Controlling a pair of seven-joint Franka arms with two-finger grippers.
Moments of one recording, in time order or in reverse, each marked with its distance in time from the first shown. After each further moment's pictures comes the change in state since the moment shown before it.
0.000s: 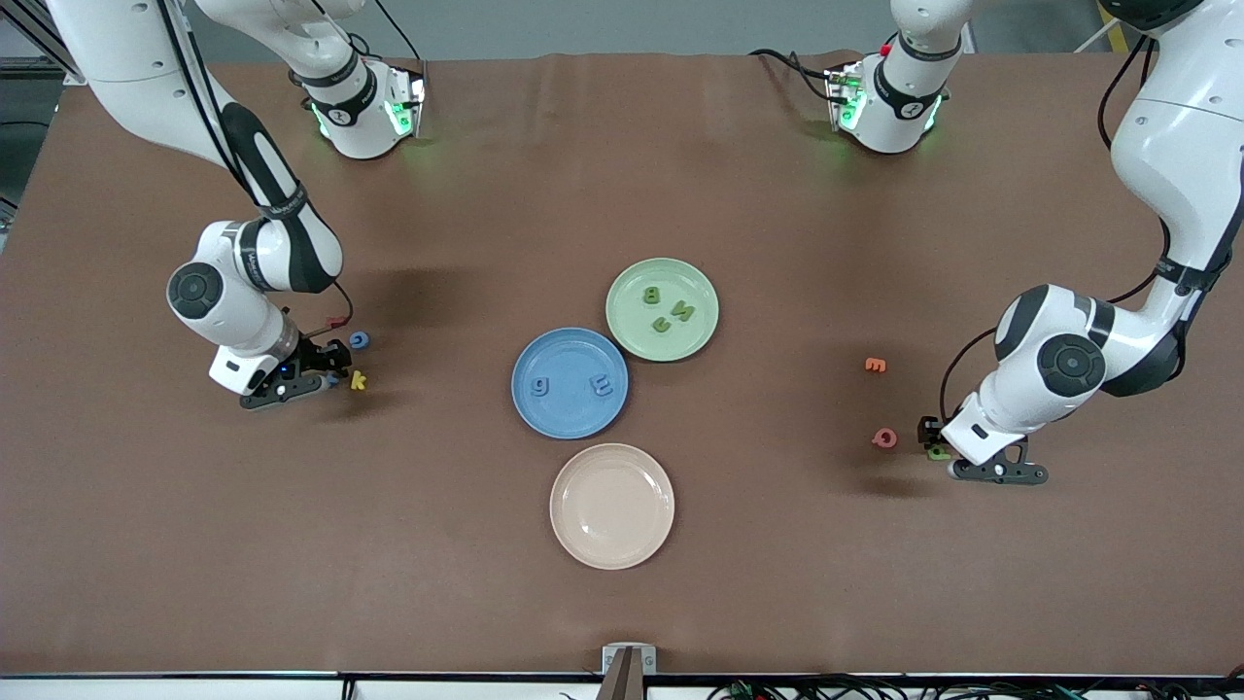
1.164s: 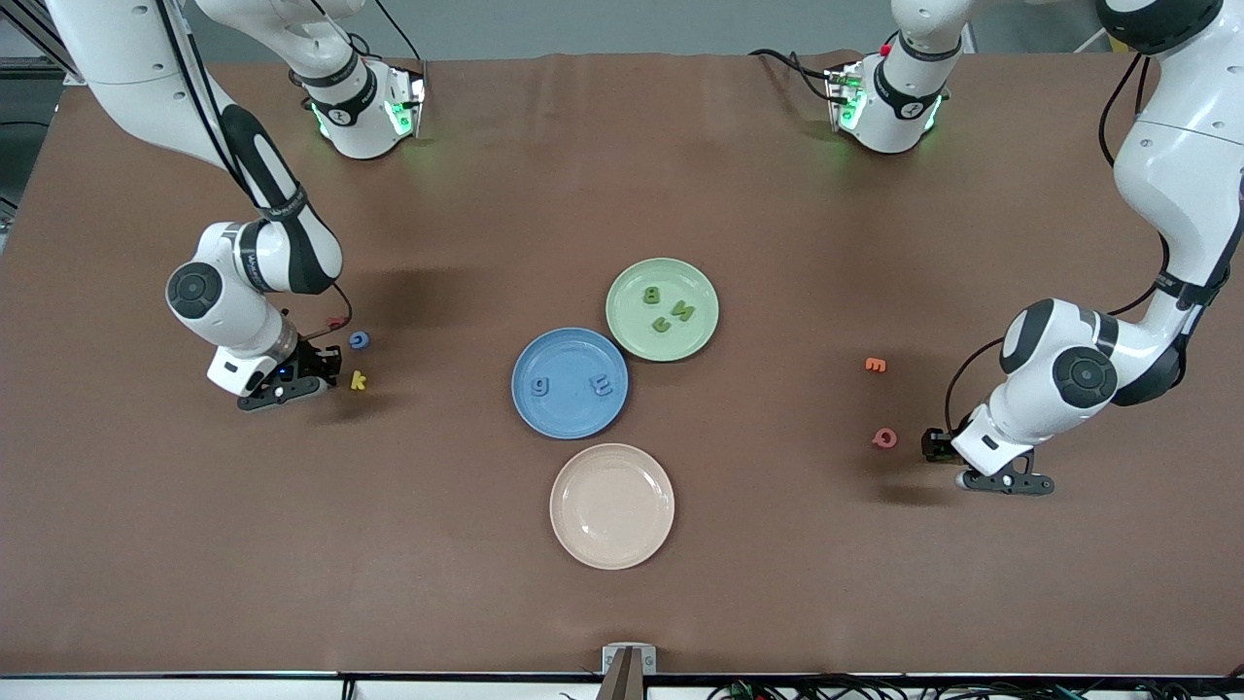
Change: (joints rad) left arm 0.017 0.065 0.012 0.045 0.000 0.040 0.033; right arm -0.002 -0.002 0.000 0.005 0.001 0.007 0.008
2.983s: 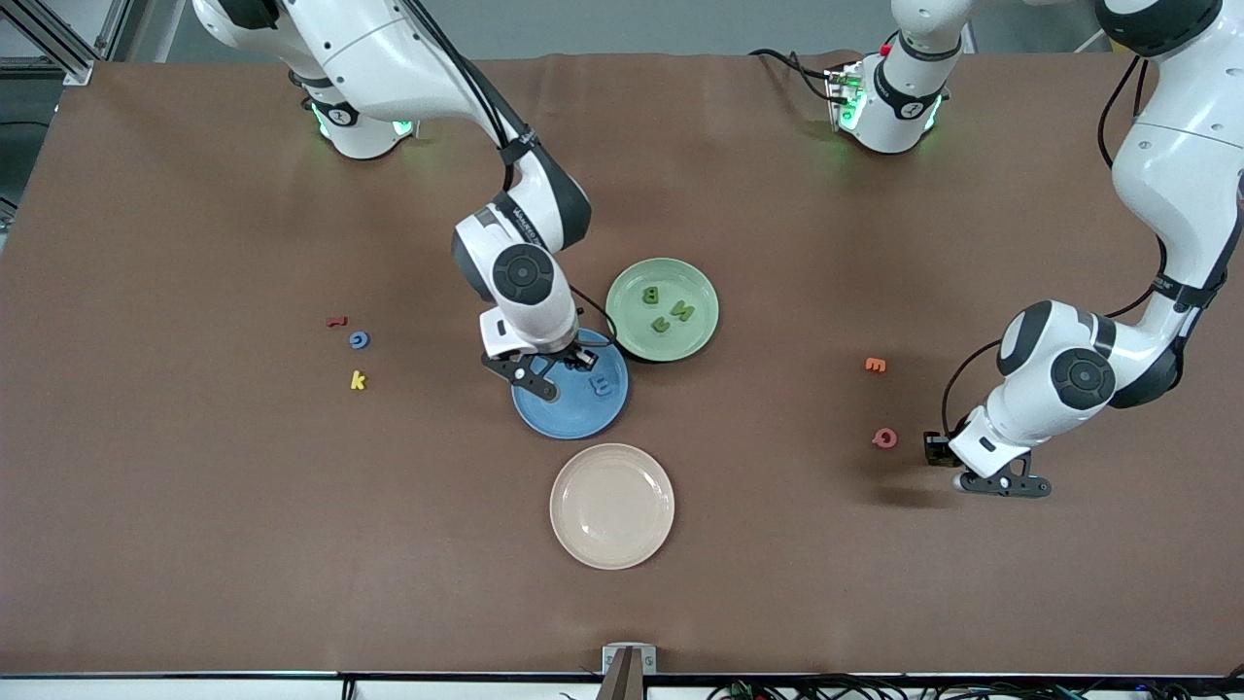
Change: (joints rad) left arm 0.001 0.008 -0.028 0.012 0.000 -0.023 0.000; right arm 0.642 0.226 0.039 0.625 0.072 -0.468 1.469
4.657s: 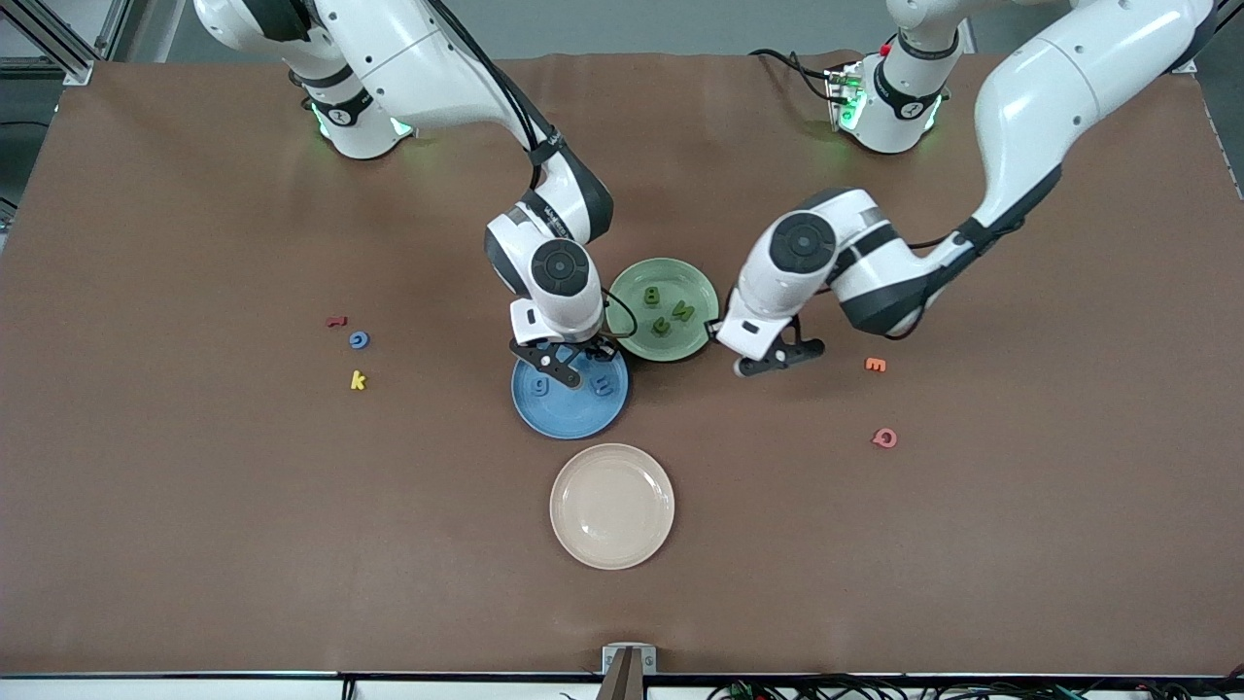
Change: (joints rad) left arm -0.215 -0.050 -0.437 -0.179 0.000 -0.264 -1.021; right arm 0.058 0.056 -0.001 0.003 0.000 0.035 0.080
